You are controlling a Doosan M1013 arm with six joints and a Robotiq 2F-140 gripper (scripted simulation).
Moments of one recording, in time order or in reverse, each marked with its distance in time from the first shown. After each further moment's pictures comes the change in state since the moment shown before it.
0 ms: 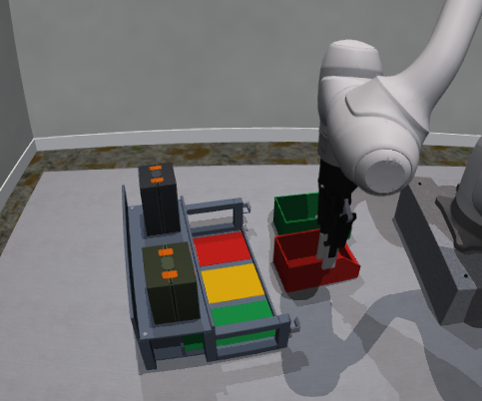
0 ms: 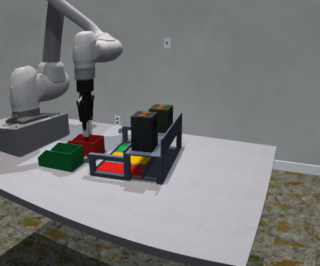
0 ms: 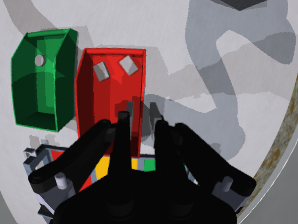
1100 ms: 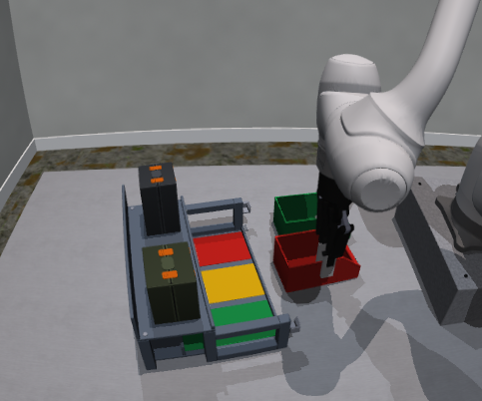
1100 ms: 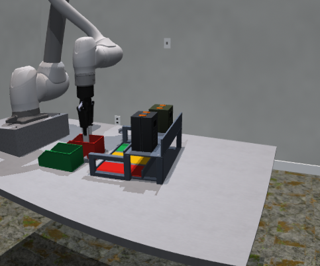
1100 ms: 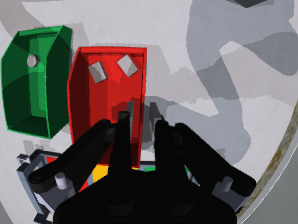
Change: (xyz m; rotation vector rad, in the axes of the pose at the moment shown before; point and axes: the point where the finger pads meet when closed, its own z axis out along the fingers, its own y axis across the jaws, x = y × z) arm 0.000 0.000 0.026 0.000 0.000 0.000
